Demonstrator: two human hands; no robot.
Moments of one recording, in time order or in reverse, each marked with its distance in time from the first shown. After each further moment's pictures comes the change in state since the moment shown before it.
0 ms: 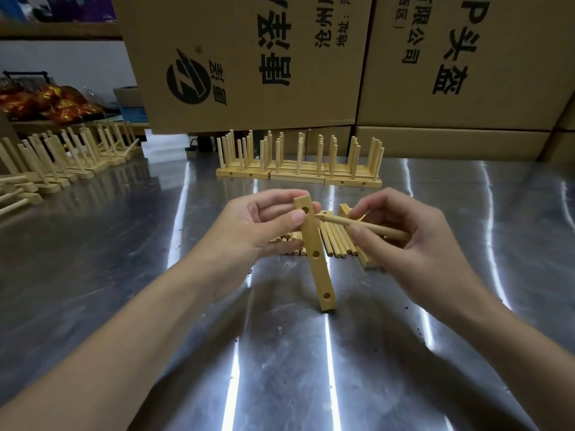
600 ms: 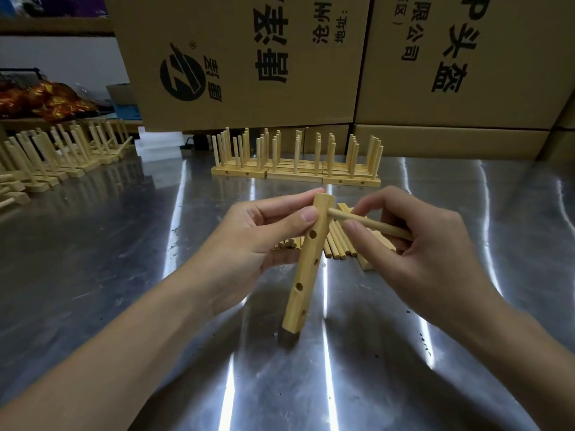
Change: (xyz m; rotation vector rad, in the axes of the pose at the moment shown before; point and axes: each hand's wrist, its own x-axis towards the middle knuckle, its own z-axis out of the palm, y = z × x) left_hand 0.002 -0.009 0.007 -0.120 -0.083 0.018; right_hand -0.003 -0.014 0.002 -0.415 0.105 -0.134
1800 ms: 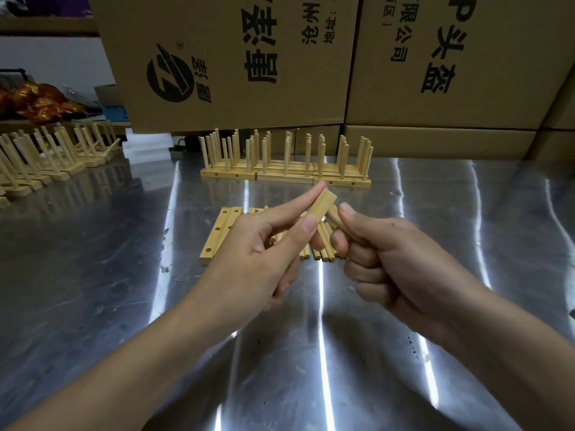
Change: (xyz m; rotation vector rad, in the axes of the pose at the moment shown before) left_hand -0.016 -0.001 0.033 0.289 0.029 0.163; right_hand 0.006 -0.007 0.003 0.883 -0.251 0.726
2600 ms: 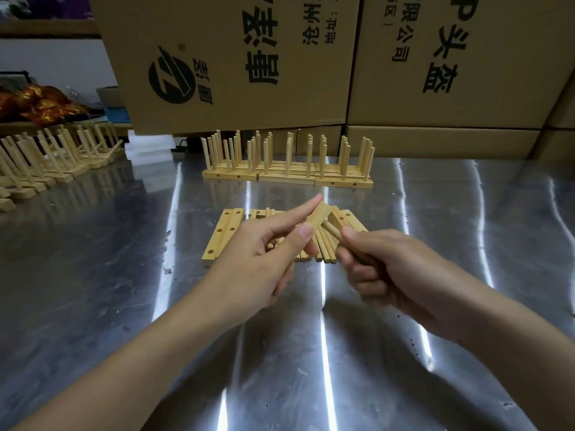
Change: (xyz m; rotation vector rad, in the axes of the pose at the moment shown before) left_hand 0.007 -0.007 -0.006 0.087 -0.002 -0.062; right_hand 0.009 0.005 -0.016 -0.094 -0.072 0.207
